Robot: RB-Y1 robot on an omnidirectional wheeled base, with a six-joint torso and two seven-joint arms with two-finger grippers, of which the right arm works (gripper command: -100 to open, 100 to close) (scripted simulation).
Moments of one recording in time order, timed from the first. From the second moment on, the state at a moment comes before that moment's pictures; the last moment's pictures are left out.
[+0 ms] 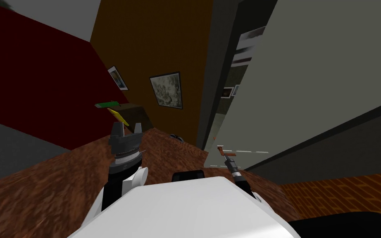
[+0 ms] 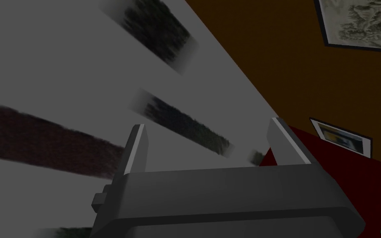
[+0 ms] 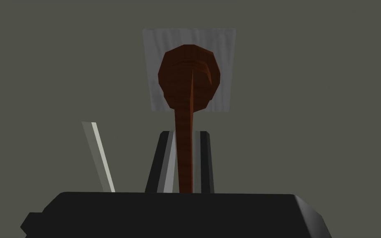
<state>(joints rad) 0.27 -0.44 0.06 -0.73 -0.13 -1.09 -0.36</state>
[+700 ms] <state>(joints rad) 0.30 -0.46 0.08 -0.69 -0.12 -1.18 -0.39</state>
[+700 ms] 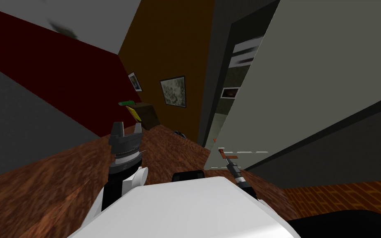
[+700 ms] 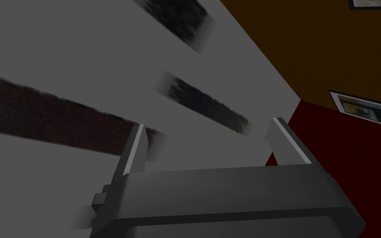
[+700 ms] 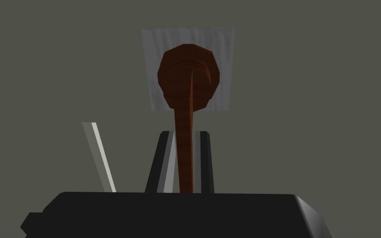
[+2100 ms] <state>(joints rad) 0.29 -0.49 0.11 -0.59 -0.12 -1.29 -0.42</state>
